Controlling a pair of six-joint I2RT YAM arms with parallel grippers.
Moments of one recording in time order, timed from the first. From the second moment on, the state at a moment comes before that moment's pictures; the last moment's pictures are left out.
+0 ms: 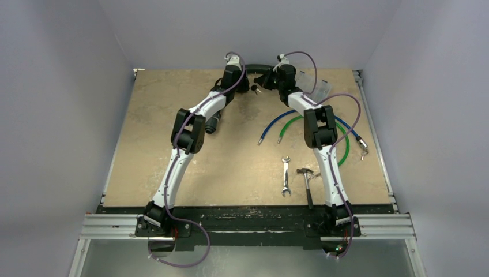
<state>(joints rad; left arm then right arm) -0.40 2.70 2.31 -0.01 -0.11 -0.37 0.25 2.67 2.14 0.25 -0.33 0.58</state>
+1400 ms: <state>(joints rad) -0.41 1.73 1.56 -0.10 -0.01 -0.16 0.21 1.90 1.76 0.01 -0.59 0.21</state>
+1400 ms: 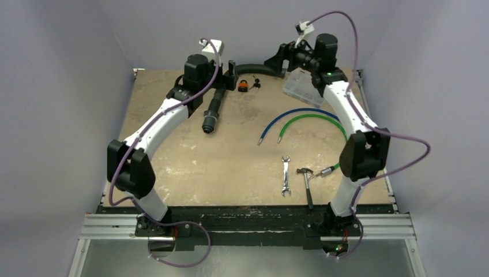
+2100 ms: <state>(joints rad) -0.41 1.45 1.26 -0.12 0.21 -0.01 -0.34 1.85 1.70 -0.91 -0.49 -0.61</state>
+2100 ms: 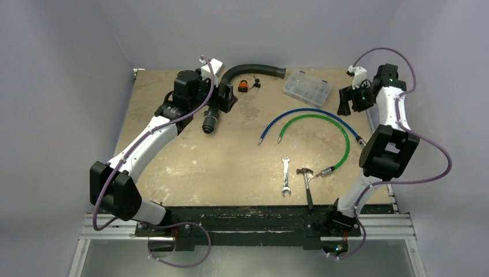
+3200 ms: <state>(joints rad) -0.41 1.47 1.26 -0.13 0.29 -0.05 -0.33 2.16 1.73 -0.84 -0.13 -0.70</state>
